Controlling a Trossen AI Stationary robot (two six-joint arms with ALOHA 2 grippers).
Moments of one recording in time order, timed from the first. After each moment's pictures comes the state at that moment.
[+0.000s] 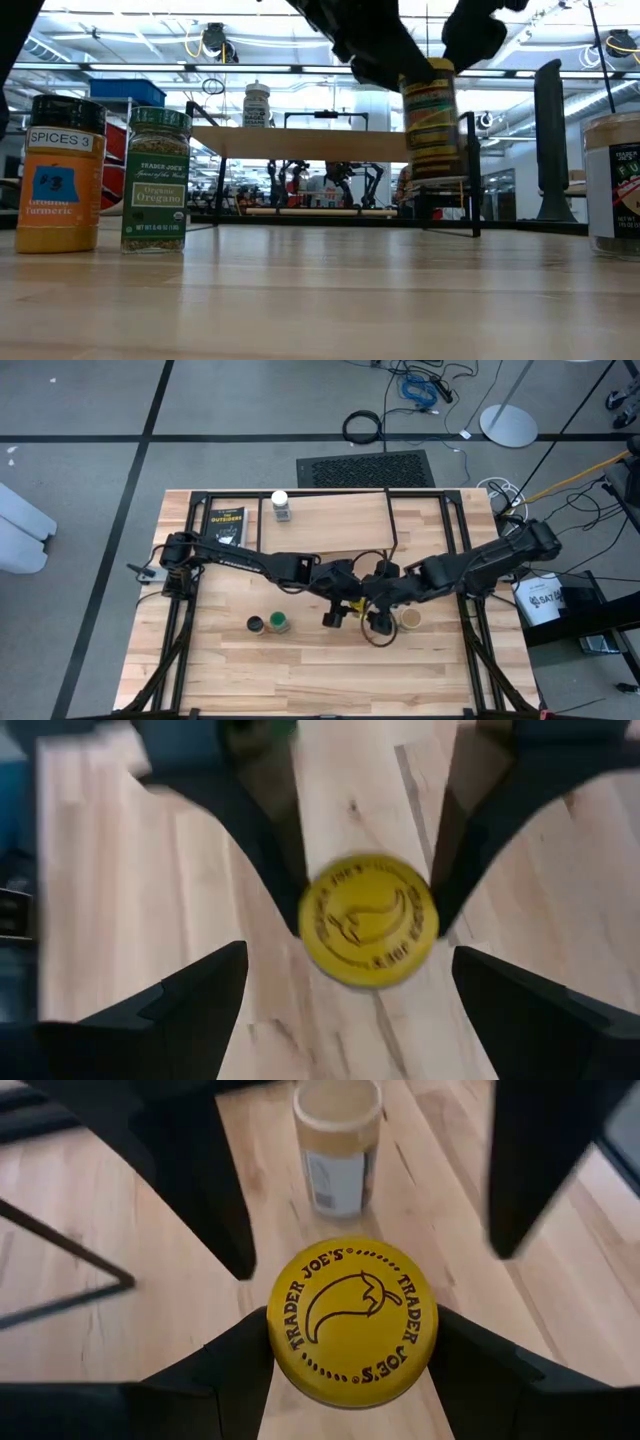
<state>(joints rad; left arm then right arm) -0.10 1.92 1.57 -0.37 0.07 0.17 0.31 1.44 1.22 -0.80 0.18 0.50</state>
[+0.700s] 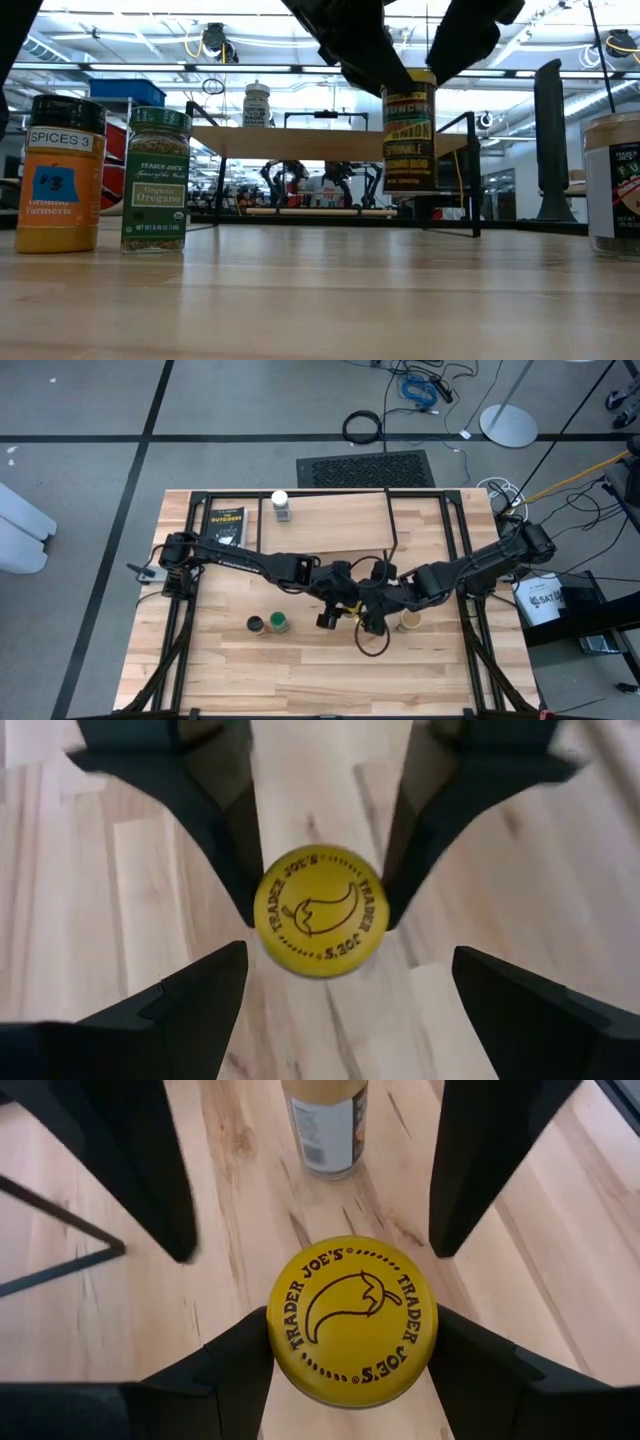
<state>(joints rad) -0.10 1.91 1.58 -0.47 0.06 0.19 0.35 1.49 1.22 -0.77 0.35 0.49</state>
